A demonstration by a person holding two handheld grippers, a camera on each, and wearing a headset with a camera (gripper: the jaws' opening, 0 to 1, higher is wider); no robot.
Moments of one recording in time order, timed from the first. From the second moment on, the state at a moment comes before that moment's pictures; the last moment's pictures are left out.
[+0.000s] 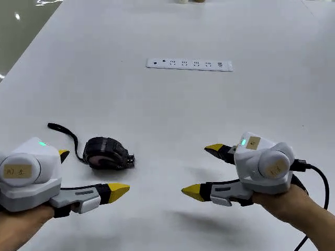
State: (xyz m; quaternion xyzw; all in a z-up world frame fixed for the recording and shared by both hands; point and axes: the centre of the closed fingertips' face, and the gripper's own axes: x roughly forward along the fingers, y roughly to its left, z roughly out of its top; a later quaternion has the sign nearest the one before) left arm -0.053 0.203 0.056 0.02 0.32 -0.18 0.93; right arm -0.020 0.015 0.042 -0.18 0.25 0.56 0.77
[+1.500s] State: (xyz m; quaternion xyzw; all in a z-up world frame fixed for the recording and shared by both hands) left arm -0.085 0.193 0.078 0.02 0.26 -0.26 0.93; right arm -0.056 -0.033 0.058 -0.10 0.23 0.50 0.83
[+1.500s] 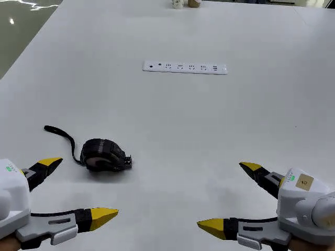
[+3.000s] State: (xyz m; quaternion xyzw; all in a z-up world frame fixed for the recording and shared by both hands) left arm -0.087 0.190 0.078 0.03 0.26 -0.27 0.93; right arm -0.059 -0.032 0.058 -0.10 0.23 0.50 0.83
